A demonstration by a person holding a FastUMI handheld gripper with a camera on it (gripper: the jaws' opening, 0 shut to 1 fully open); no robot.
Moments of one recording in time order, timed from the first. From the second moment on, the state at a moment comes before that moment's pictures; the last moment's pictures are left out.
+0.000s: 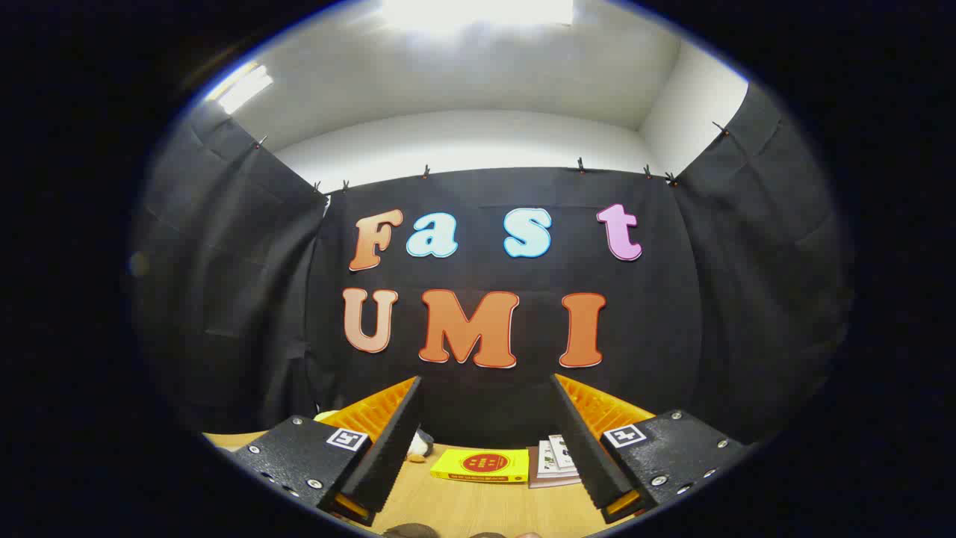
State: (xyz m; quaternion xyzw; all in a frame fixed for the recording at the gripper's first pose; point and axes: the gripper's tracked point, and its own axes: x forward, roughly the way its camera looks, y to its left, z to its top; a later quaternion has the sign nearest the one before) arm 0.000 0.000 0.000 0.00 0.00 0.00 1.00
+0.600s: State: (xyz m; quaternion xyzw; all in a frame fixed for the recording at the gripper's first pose) arm 0.000 -0.013 0.009 0.03 0.01 -0.03 1.00
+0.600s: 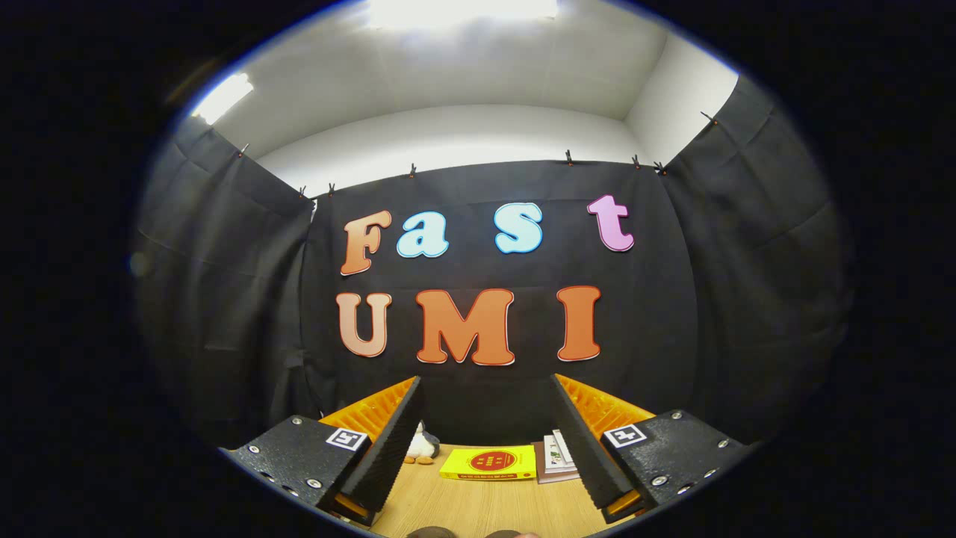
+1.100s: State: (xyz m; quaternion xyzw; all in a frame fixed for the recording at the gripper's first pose) arm -0.004 0.010 -0.013 0.04 0.05 0.01 1.00
